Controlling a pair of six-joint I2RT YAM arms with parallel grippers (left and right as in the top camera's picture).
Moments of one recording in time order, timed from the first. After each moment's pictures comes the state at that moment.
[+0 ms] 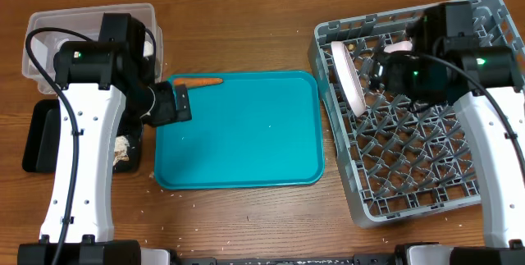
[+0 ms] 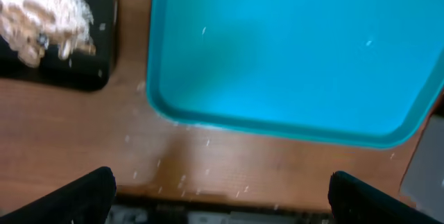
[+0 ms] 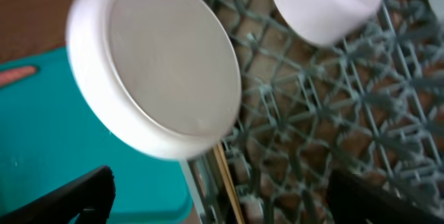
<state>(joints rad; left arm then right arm) -0.02 1.58 1.69 -1.62 0.07 -0.25 0.05 1.51 1.59 -1.27 -0.11 0.27</state>
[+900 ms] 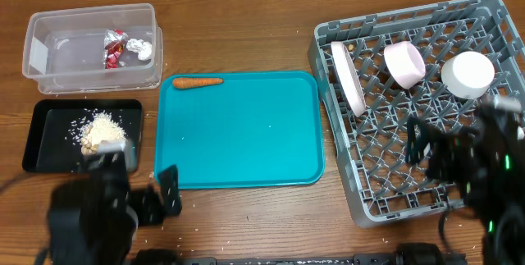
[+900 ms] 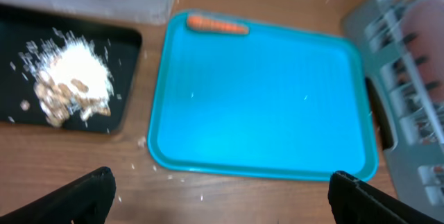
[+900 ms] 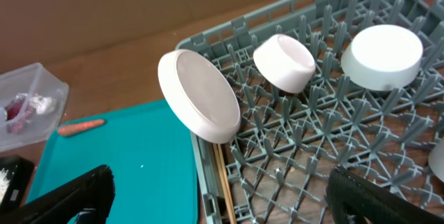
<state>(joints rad) -0.02 0.56 1.14 -1.27 0.06 -0.23 -0.02 0.67 1.18 -1.07 -0.12 0.25</state>
